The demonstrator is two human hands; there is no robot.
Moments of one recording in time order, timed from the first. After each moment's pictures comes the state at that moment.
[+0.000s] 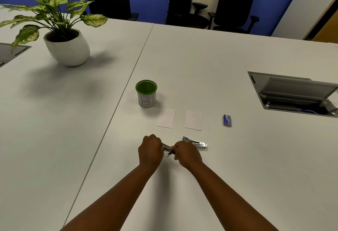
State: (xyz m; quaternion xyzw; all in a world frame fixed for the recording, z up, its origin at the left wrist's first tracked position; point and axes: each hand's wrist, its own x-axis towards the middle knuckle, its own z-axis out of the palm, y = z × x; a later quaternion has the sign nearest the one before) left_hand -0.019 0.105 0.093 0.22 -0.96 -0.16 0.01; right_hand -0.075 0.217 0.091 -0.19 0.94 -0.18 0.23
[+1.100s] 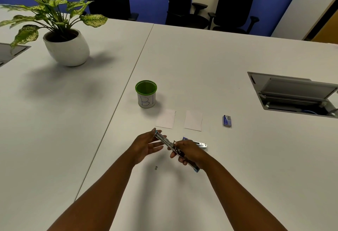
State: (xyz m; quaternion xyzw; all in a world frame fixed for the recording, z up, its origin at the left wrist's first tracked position) left_hand -0.028 0.059 0.095 0.27 -0.49 -0.82 -0.09; right_hand -0.084 0.232 0.117 -0.07 0.74 -0.49 0.45
